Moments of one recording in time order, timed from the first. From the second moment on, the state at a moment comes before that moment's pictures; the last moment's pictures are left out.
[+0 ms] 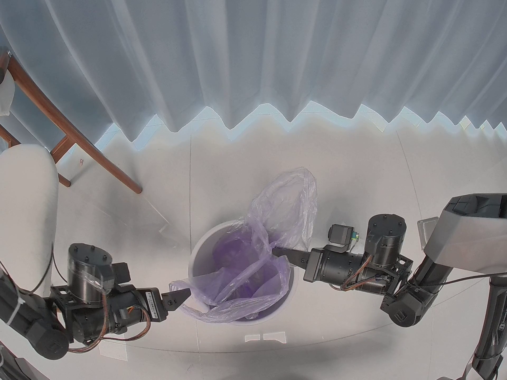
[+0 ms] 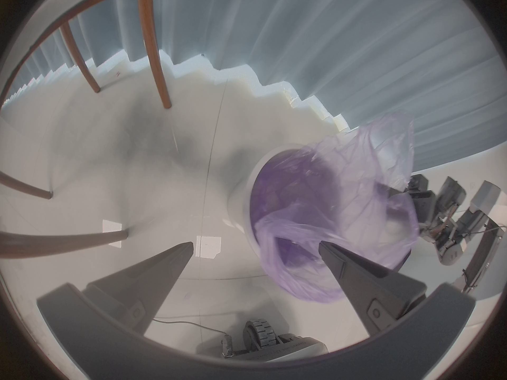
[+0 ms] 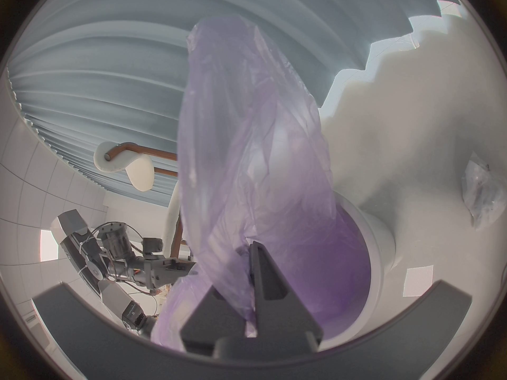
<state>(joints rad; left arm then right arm) -0.48 1.66 -0.25 -0.80 0.02 -0.52 0.60 2.18 -0.64 -1.38 0.47 0.63</state>
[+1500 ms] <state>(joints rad) -0.53 1.92 -0.77 -0.42 -0.31 0.44 0.67 2.13 -0.49 -1.52 0.49 0.64</state>
